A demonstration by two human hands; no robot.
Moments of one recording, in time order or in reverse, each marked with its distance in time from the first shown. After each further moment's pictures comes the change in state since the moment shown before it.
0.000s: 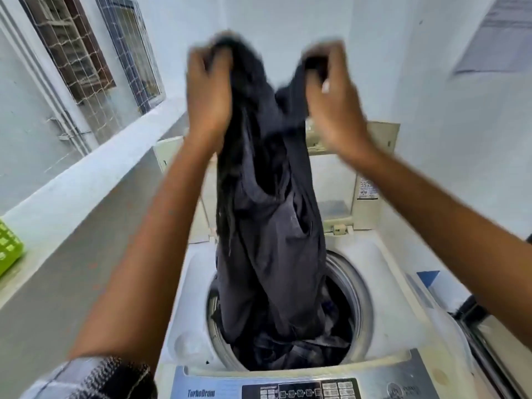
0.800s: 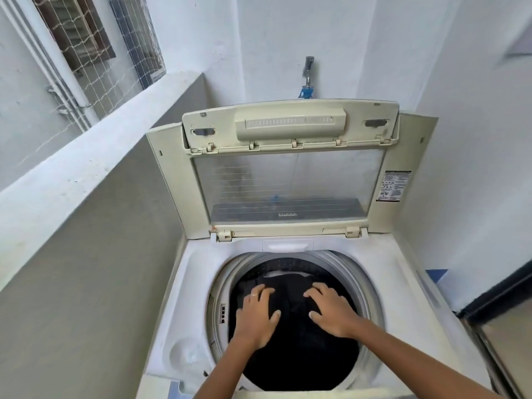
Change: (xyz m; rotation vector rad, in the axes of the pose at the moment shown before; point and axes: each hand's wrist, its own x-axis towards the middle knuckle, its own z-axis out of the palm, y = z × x) left_hand -0.286 -0.235 -0.065 0.995 -1.030 -0.521; right_hand -0.287 0.197 0.001 -0.685 -1.273 0.574
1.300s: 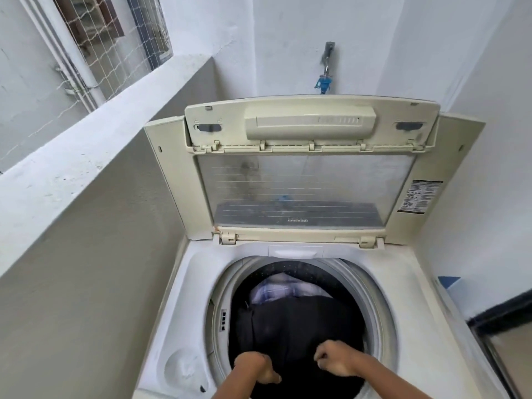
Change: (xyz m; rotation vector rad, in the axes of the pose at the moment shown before) left_hand 0.016 -0.025 0.050 0.325 -0.849 -0.162; right_hand 0.012 0.023 0.058 0.306 -0.492 0.208
